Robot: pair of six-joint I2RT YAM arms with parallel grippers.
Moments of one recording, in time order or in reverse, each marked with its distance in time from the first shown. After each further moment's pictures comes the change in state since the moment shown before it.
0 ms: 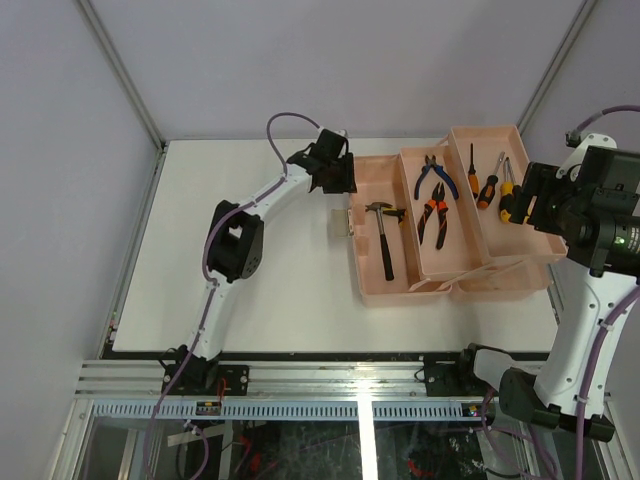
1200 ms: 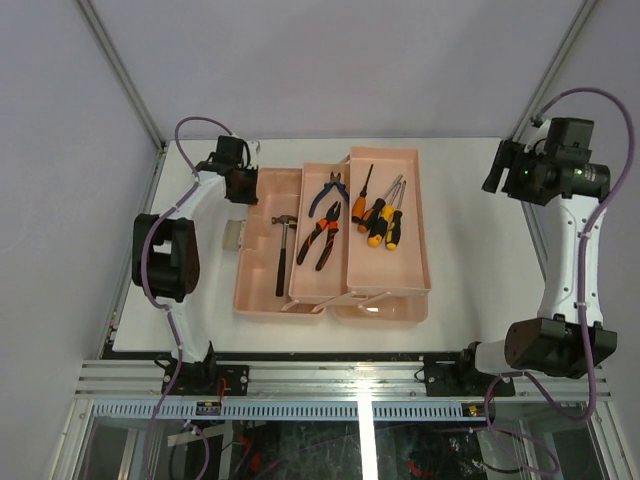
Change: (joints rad) left arm 0.379 -0.433 -0.594 0.006 0.009 0.477; right arm -0.004 0.255 -0.119 0.281 -0.113 0.035
